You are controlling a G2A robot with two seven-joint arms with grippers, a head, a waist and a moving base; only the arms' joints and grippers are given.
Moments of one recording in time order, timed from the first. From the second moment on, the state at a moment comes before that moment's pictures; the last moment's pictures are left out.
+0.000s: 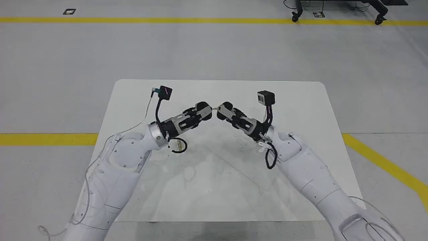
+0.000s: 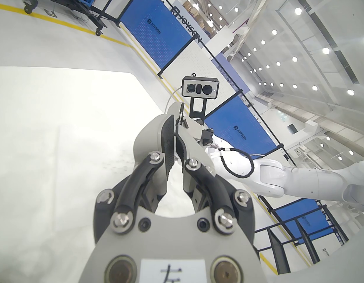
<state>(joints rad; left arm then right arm) 1.19 -1.19 -1.19 -1.54 0.06 -0.49 -0.64 -1.02 -1.27 0.92 -1.07 0.18 -1.01 0.42</state>
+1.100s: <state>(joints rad) 1.19 -1.19 -1.16 -1.55 0.08 -0.54 -0.62 -1.07 -1.33 1.03 -1.07 0.18 -1.01 0.58</state>
